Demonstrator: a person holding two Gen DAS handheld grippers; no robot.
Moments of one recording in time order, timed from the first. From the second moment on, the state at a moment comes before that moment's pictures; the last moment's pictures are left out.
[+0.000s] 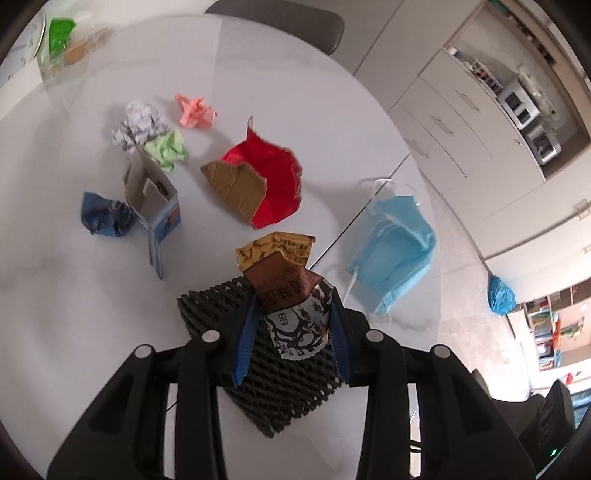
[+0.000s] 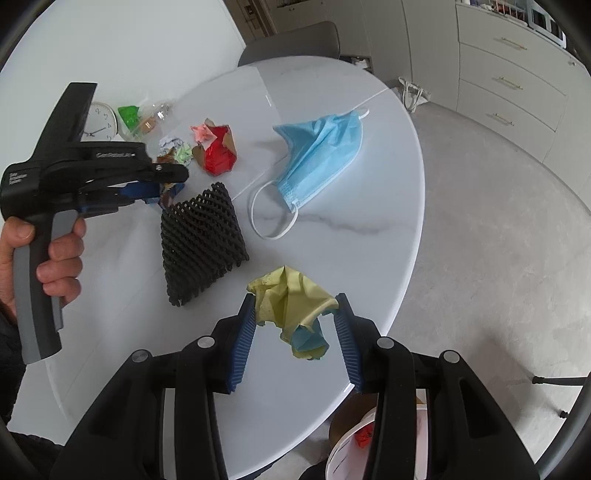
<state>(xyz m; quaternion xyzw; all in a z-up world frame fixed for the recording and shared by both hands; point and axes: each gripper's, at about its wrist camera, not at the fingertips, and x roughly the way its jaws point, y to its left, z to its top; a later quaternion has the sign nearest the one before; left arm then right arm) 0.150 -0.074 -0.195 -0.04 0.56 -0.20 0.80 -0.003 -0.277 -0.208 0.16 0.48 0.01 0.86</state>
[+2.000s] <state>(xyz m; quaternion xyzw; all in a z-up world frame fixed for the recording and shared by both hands) -0.138 -0.223 -0.158 0.22 0.48 -0.46 0.71 -0.268 -0.380 -0.192 0.20 0.49 -0.24 0.82</state>
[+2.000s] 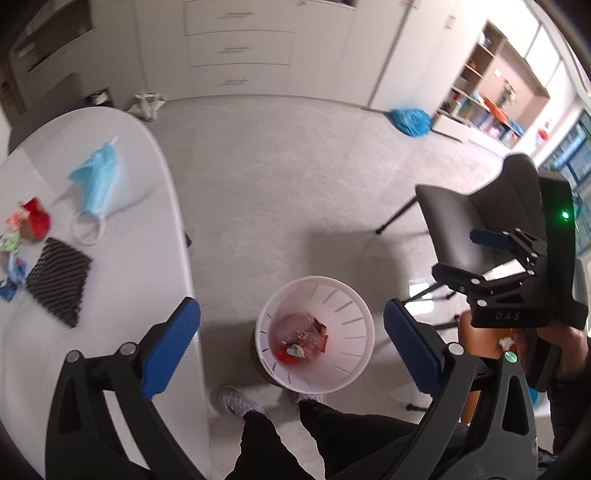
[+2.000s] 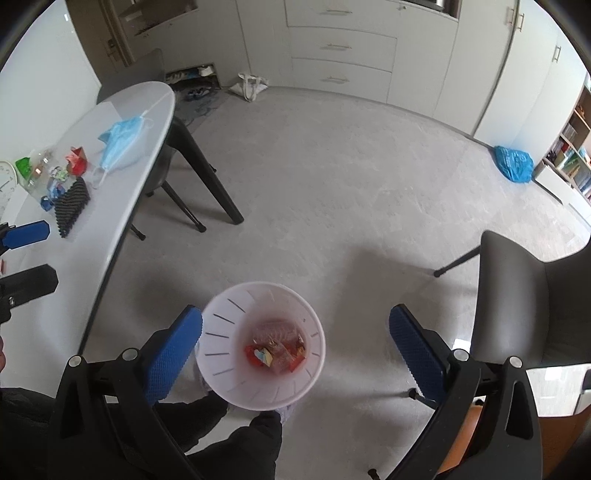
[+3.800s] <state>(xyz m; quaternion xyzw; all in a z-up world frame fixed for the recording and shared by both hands) 0.125 -0.063 -0.265 -0.14 0.65 -0.07 0.74 0.044 -0.279 -0.167 0.10 0.48 -0.02 0.87</state>
